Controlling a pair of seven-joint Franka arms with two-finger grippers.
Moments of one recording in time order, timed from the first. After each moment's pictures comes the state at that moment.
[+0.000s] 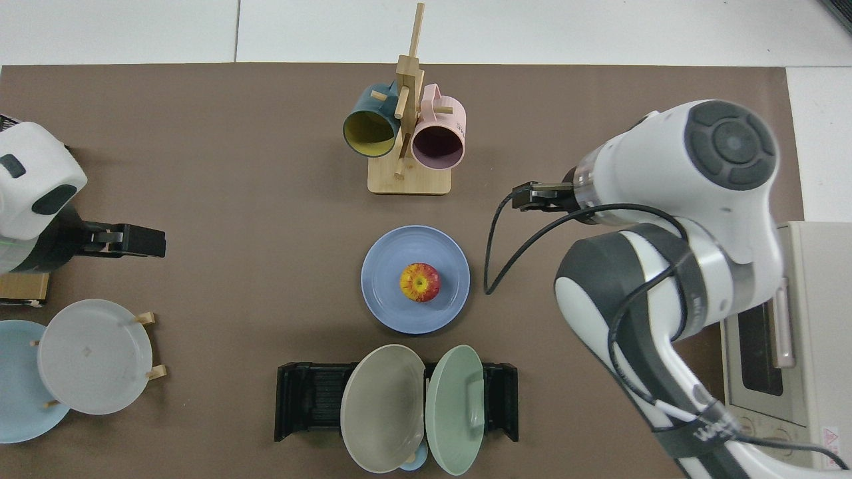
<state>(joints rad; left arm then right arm) 0.08 -0.10 -0.17 -1.73 -0.04 1.68 0.00 0.31 0.16 -0.02 -1.72 0.05 1.99 0.33</state>
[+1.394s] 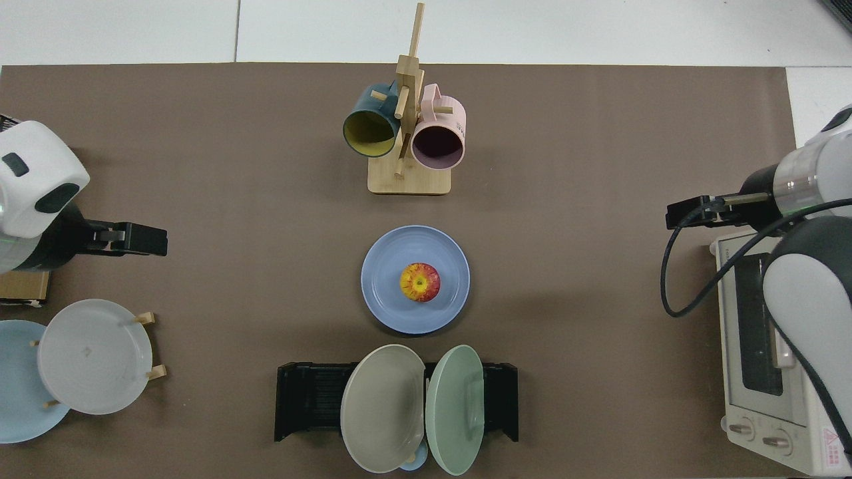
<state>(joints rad) 0.08 -0.10 -0.17 -1.73 -0.04 1.68 0.00 0.05 0.00 -0.01 -1.75 0.03 1.78 0.02</state>
